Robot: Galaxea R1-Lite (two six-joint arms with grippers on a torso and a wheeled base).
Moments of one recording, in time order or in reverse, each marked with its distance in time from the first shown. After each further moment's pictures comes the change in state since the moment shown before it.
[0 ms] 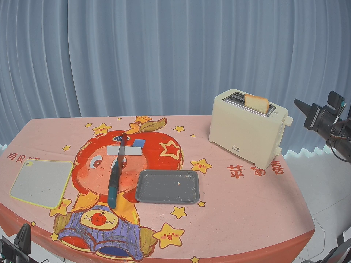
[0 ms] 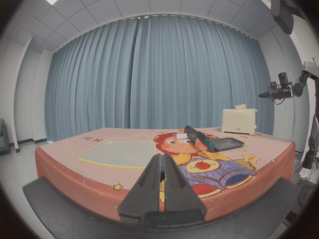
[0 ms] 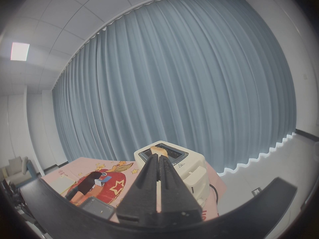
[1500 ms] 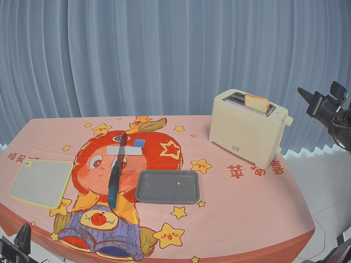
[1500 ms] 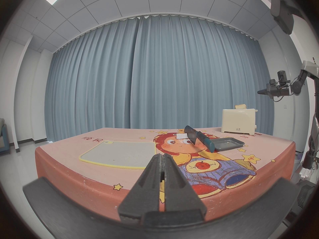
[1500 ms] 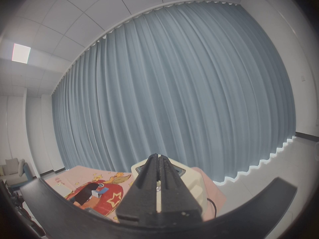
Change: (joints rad) left arm 0.000 0.000 0.000 0.000 0.000 0.000; right arm -0.040 0.021 -0.060 -0.033 0.005 0.011
